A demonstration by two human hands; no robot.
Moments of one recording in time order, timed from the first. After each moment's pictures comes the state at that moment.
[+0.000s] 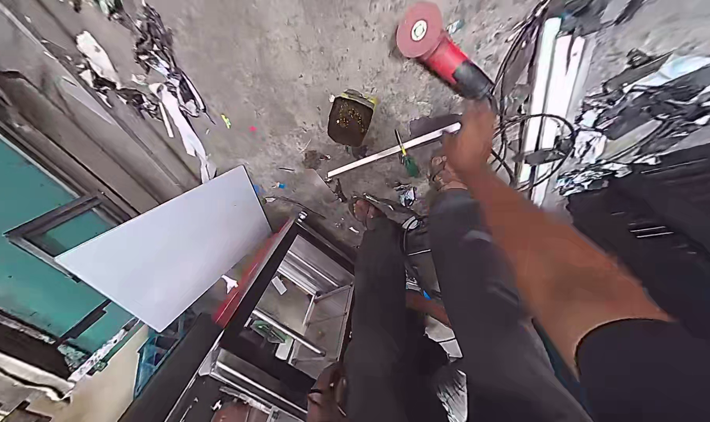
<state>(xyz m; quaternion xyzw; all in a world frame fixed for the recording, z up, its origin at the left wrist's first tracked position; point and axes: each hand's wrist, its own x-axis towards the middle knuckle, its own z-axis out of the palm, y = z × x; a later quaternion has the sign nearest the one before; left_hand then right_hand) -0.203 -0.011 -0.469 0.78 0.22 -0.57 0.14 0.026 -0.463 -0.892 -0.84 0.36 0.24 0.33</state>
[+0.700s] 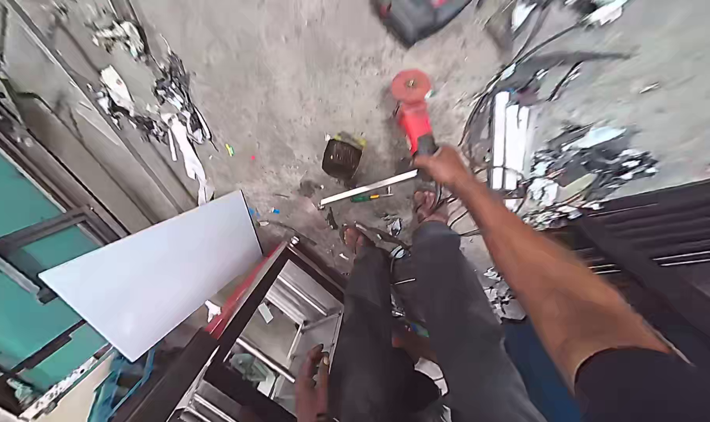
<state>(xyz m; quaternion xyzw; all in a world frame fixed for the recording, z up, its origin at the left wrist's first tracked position) -0.160 -0.047 -0.545 0.84 0.29 -0.38 0.26 0.083 -0.495 -0.861 -0.68 0.41 0.35 0.50</state>
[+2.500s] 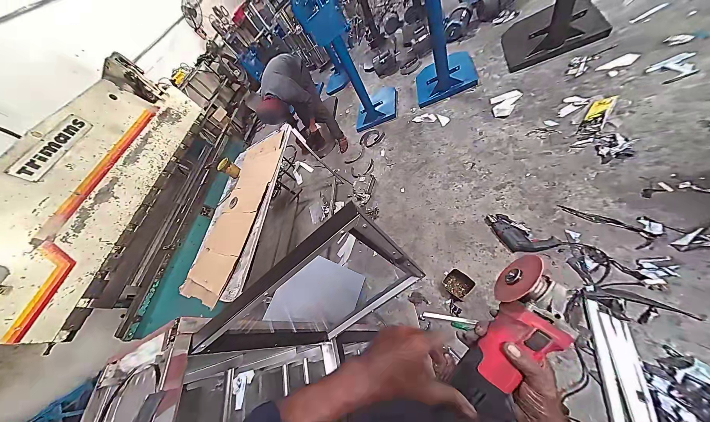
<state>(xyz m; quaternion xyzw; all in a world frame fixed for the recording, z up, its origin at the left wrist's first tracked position) -0.048 -0.106 -0.128 0.89 -0.30 -0.24 0.25 -0.097 -0.288 -0.300 -0.25 0.08 -0.07 0.96</state>
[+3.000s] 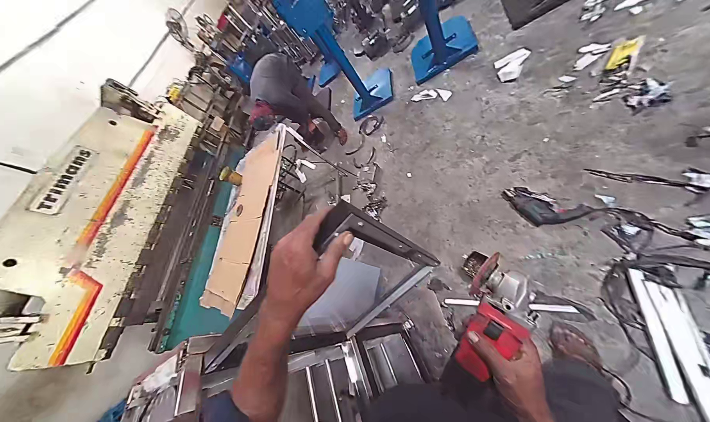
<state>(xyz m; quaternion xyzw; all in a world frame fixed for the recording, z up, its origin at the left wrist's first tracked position) 0.067 -0.037 0.006 0.97 -0.17 0.13 0.07 -0.097 -0.227 -0.304 -0.49 0.20 -0.12 0.84</state>
